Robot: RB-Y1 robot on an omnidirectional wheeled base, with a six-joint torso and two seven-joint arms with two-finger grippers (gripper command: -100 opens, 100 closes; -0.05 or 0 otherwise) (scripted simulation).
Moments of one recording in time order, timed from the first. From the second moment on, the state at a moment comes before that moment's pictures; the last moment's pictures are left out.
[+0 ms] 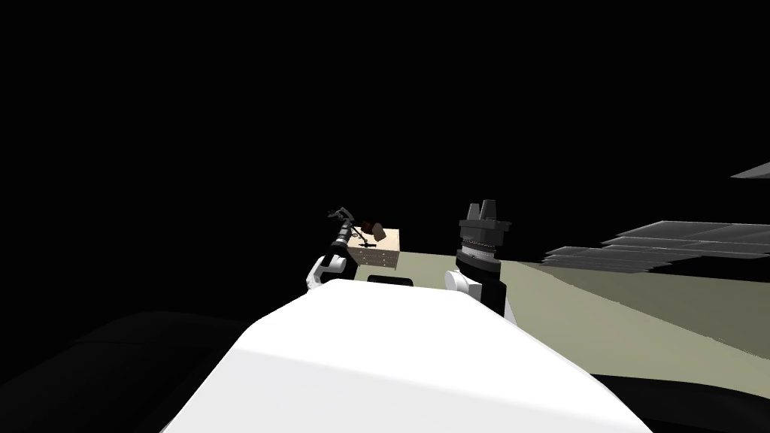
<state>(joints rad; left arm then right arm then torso) 0.30 0.23 0.01 -1.84 0.09 -0.04 -0.03 0.53 0.00 0.01 -2.40 0.00 -0.47 0.03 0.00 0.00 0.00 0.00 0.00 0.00</state>
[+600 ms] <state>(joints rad) 0.24 0.26 0.02 -1.67 0.12 0.09 -0.02 0.53 0.00 0.01 -2.40 0.00 -0.47 0.03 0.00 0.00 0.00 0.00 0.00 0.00</state>
